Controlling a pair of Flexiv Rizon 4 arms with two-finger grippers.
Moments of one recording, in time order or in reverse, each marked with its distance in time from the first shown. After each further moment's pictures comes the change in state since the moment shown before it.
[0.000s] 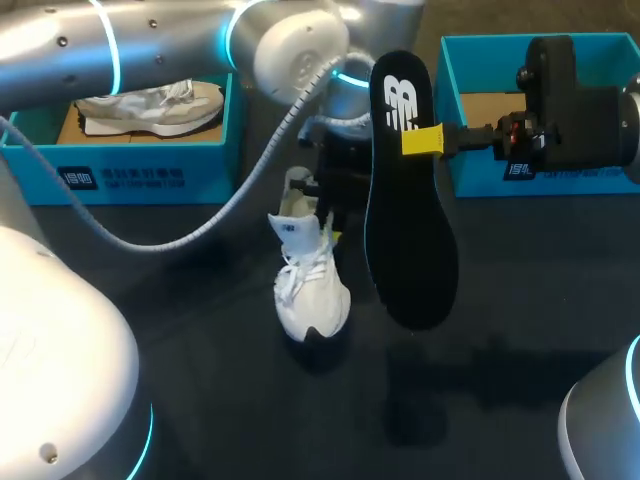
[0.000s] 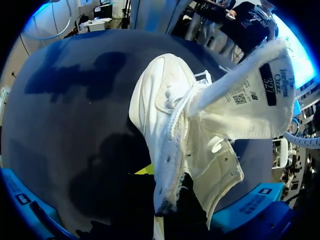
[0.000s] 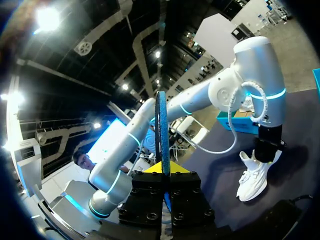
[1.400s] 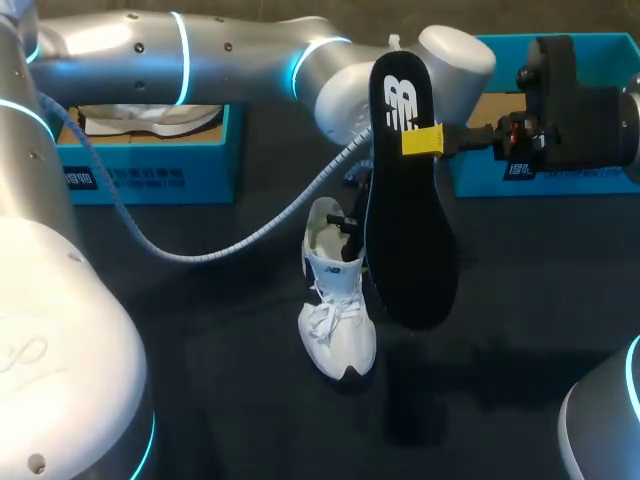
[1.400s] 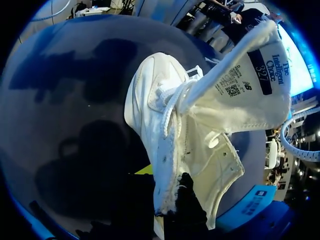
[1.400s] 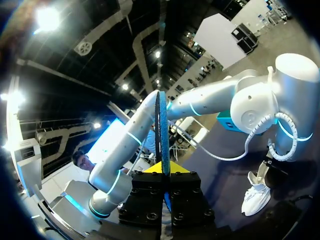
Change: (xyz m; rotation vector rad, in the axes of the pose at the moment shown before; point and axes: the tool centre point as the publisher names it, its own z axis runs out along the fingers) left arm -0.041 -0.024 0.038 -0.053 0.126 -0.036; right arm 0.000 0.000 0.000 0.000 0.000 0.000
